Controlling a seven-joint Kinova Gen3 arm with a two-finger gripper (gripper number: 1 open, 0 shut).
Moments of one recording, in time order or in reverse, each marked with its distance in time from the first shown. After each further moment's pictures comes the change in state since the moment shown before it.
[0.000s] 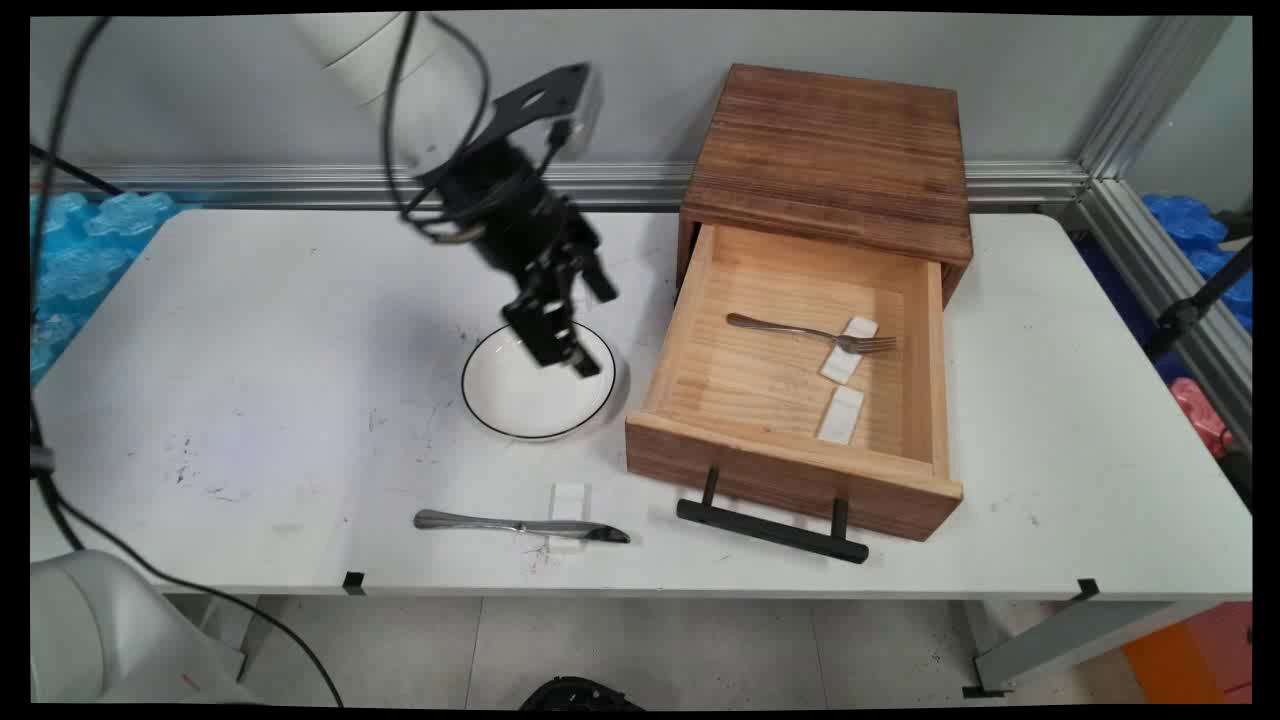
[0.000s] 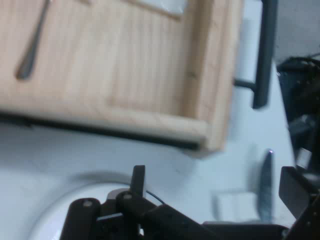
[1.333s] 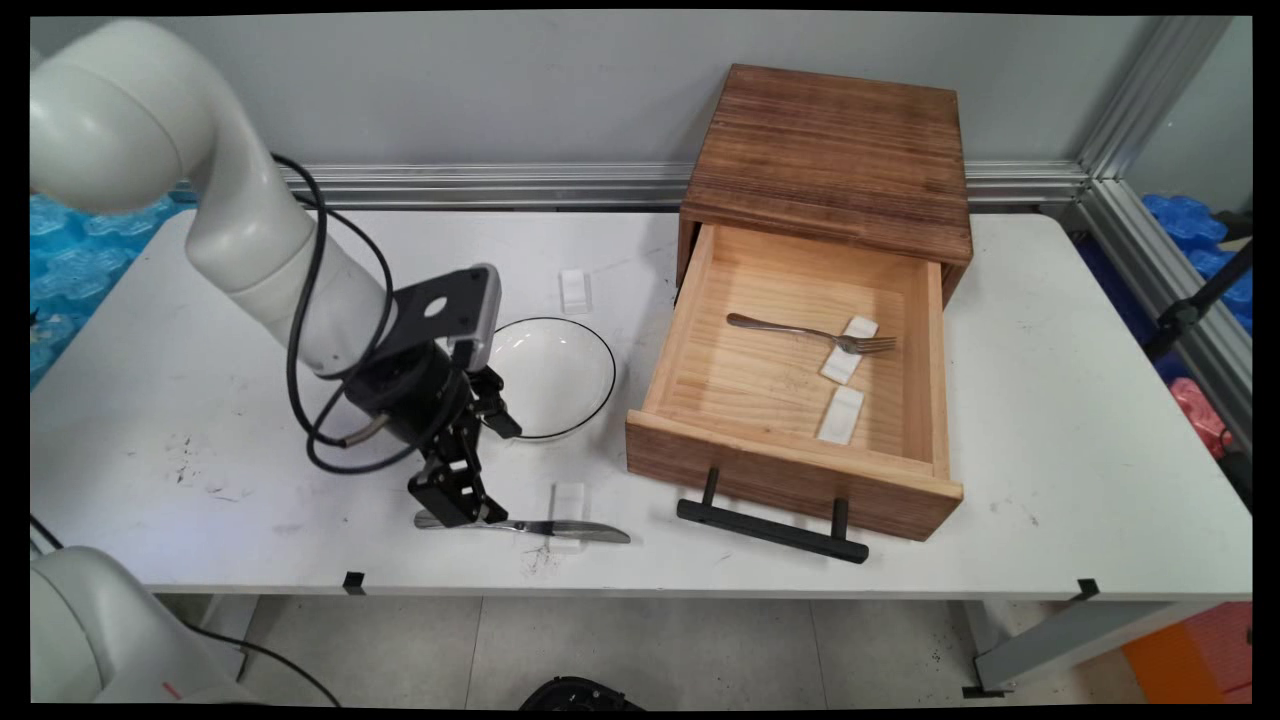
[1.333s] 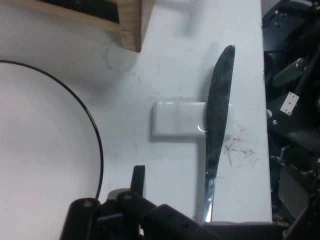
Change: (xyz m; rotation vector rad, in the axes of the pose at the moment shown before) arm -0.092 0.093 0.062 0.032 -0.101 -0.107
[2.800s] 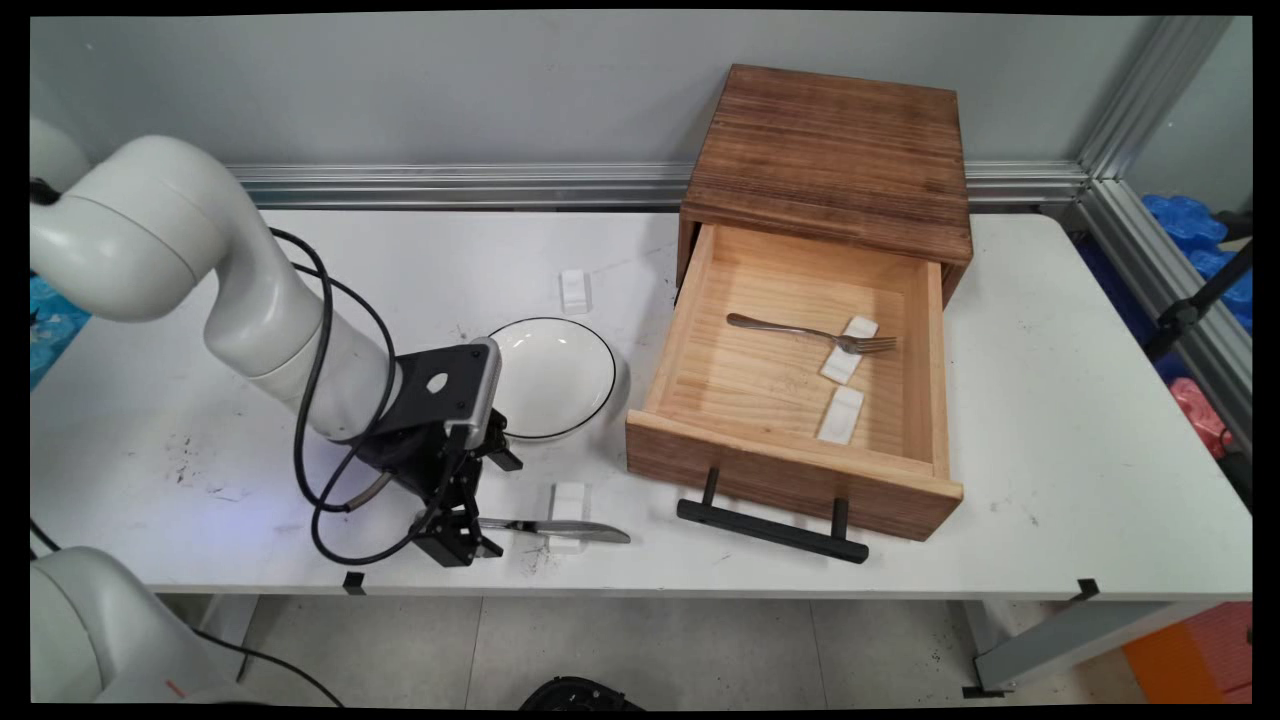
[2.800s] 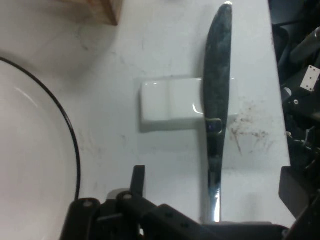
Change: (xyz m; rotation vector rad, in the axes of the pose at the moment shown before) arm -0.024 0.018 0.045 0.045 -0.015 0.099
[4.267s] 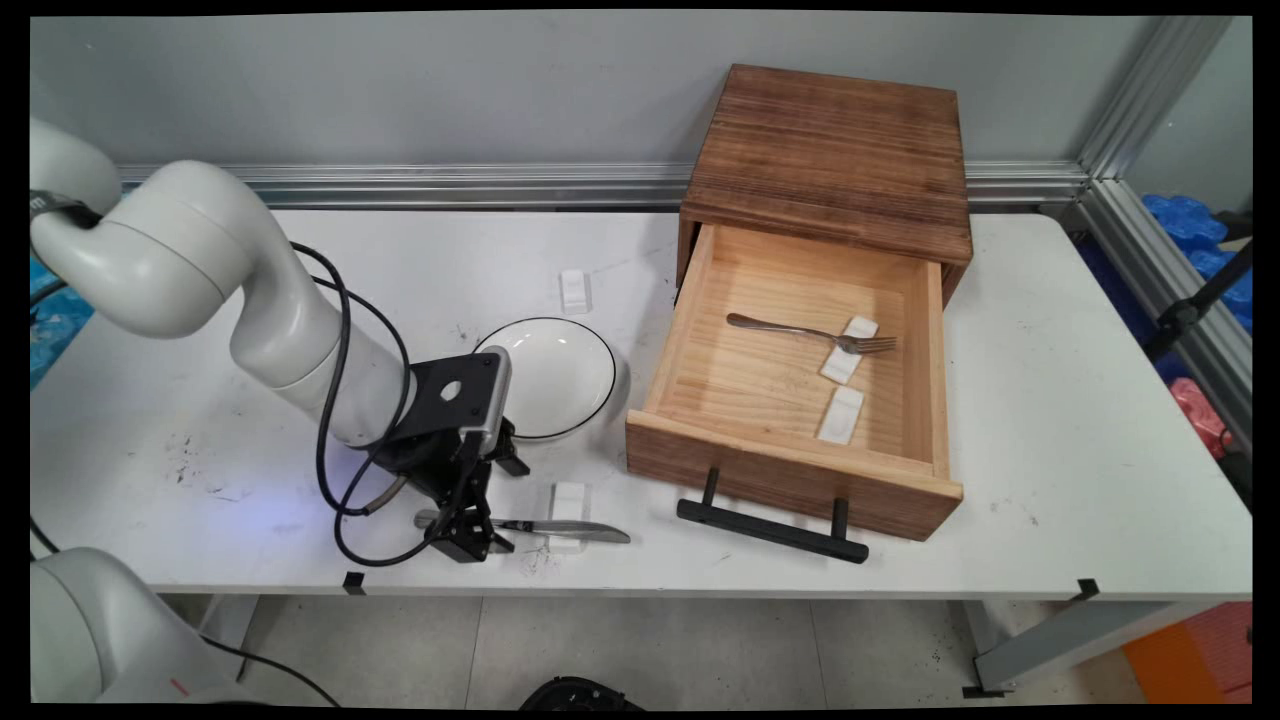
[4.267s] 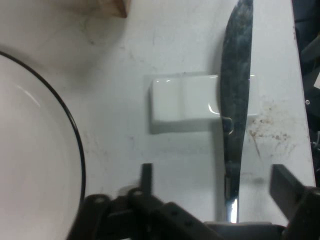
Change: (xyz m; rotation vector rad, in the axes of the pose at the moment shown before) arm -0.004 -0.006 0.019 0.011 -0.003 -0.005
